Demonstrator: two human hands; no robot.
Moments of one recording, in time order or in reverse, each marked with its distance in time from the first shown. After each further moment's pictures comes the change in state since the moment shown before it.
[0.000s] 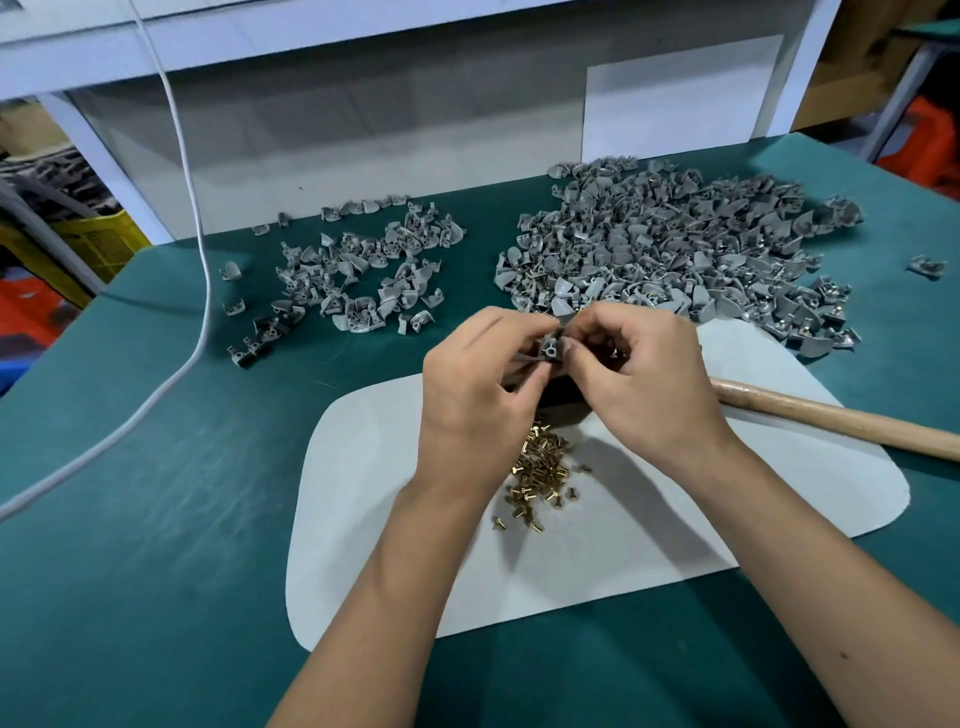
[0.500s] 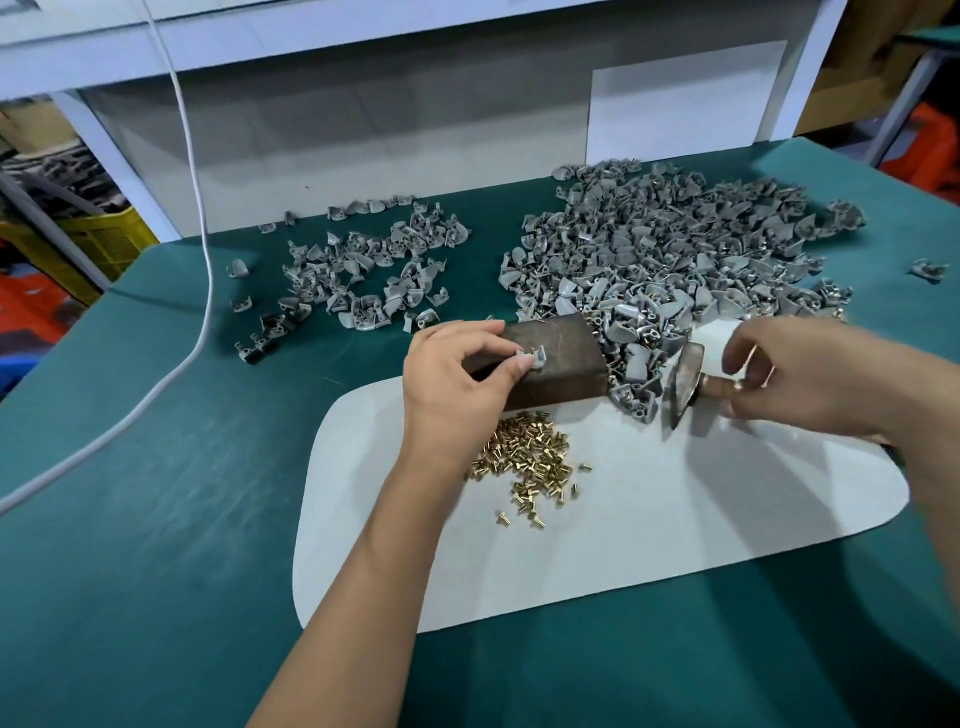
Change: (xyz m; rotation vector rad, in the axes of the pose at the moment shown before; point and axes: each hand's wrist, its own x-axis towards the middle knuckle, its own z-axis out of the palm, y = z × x) left_hand 0.001 -0.020 -0.006 -0.004 -0.033 -0.482; right_hand 0.021 0.050 -0.103 -0.822 -0.592 0.324
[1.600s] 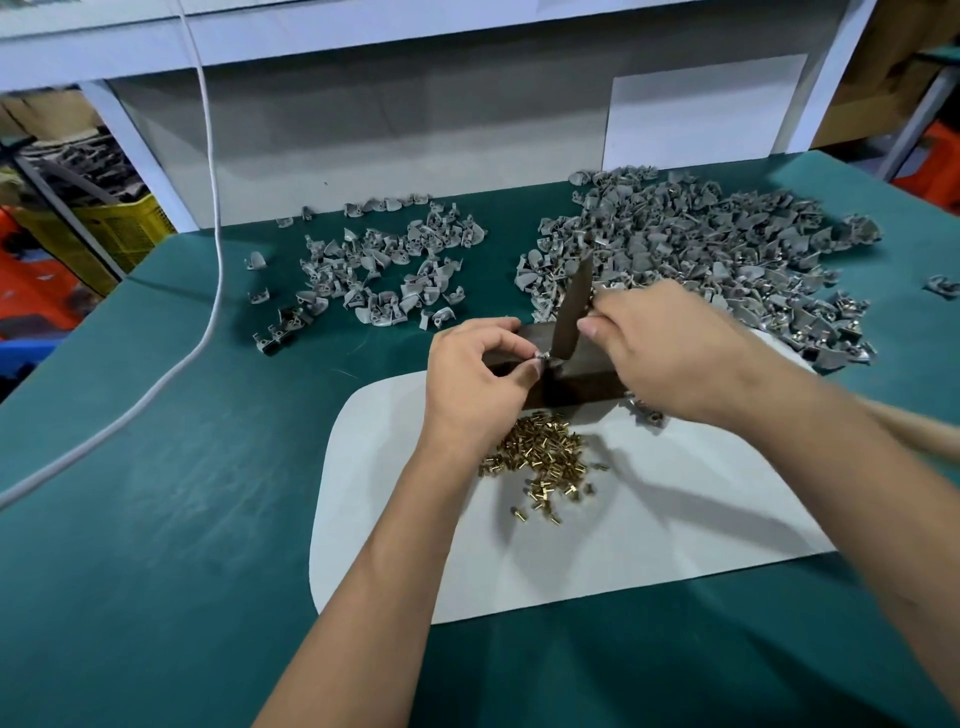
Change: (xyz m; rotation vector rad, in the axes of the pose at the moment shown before) left_hand 0.006 0.001 -0.002 -0.049 -0.078 -0.061; right_hand 0.006 -0.109 -0.006 0.003 0.227 -0.301
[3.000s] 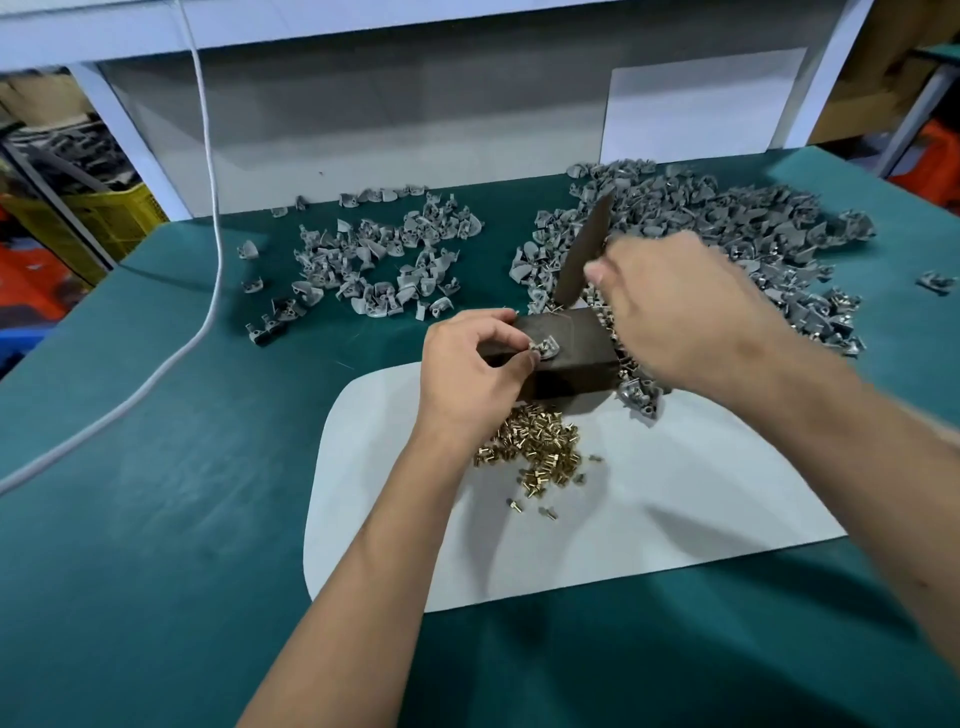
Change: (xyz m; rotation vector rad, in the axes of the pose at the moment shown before) left_hand 0.002 -0.005 0.001 0.012 0.003 0.026; right_hand 0.001 -0.006 -0.014 0.021 0.199 0.065
